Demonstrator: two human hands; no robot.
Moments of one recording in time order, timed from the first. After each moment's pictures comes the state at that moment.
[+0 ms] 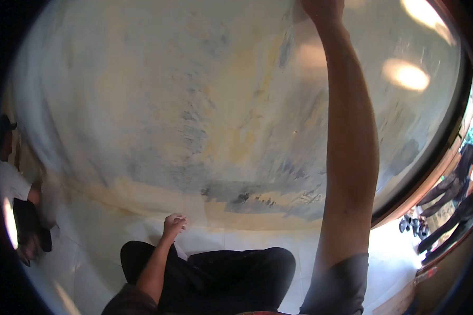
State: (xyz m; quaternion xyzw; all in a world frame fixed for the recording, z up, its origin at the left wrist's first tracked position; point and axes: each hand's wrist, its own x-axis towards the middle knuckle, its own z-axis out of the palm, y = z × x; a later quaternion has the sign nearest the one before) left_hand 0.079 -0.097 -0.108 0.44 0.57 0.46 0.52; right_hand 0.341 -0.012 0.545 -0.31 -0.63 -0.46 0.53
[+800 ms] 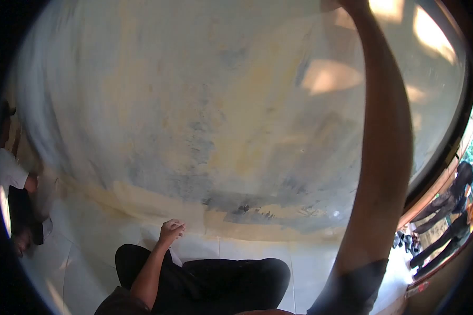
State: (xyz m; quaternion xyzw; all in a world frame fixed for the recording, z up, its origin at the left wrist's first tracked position) left_hand 0.083 -0.110 -0.086 0.42 0.56 0.46 0.54; right_hand 0.338 -0.010 0.630 -0.38 -0.65 -0.53 0.39
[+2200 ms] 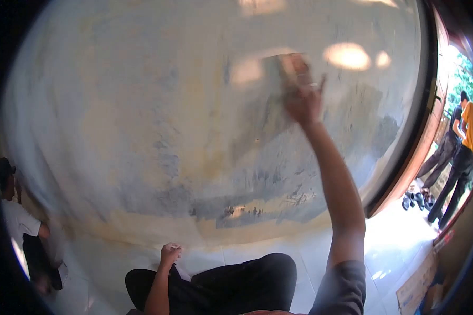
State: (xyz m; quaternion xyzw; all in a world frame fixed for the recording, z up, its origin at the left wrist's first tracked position) left_hand 0.071 -0.113 -0.134 0.48 0.63 0.39 0.47; right_hand 0.504 -0.055 0.380 -0.44 -0.56 -0.59 0.37
